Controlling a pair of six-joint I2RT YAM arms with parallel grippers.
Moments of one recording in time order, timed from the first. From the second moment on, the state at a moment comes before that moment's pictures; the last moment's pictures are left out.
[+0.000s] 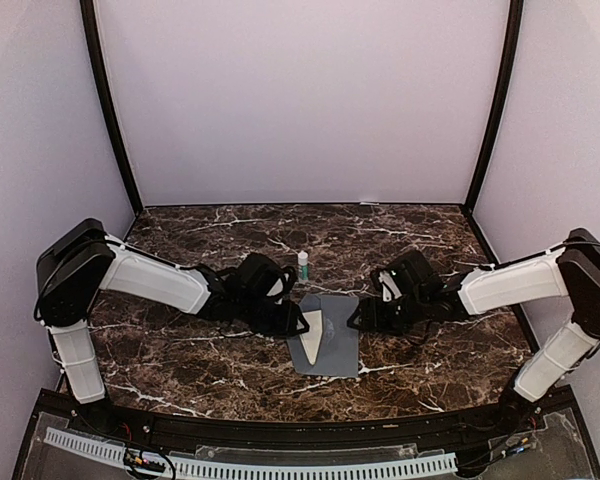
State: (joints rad) left arm -0.91 1.87 1.02 -0.01 0.21 -0.72; right arm 0.76 1.55 0.69 -0.03 -0.22 0.71
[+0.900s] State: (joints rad) left arm -0.91 1.92 1.05 0.00 0.19 -0.71; right arm 0.76 1.67 0.75 0.06 -0.23 0.71
